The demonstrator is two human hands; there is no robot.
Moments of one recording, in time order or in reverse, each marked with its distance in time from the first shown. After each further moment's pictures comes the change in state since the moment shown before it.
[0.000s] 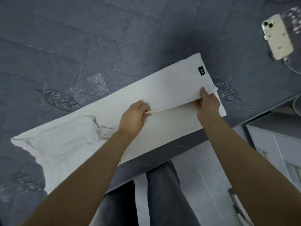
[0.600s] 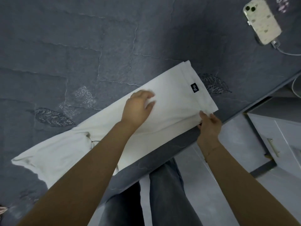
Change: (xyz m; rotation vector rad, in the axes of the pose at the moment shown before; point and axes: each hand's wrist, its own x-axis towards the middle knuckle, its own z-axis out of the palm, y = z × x) left_hand 0.059 0.046 -0.003 -0.123 -0.041 0.004; right_hand -0.005 0.037 -0.076 -0.040 0.304 0.052
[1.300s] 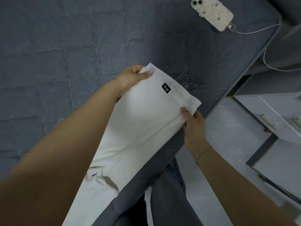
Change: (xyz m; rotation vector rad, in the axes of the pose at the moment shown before) left_hand 0.134 0.073 -0.015 -0.442 -0.474 -0.217; right_hand -0.009 0.005 -0.010 0.281 -0.165 -0.001
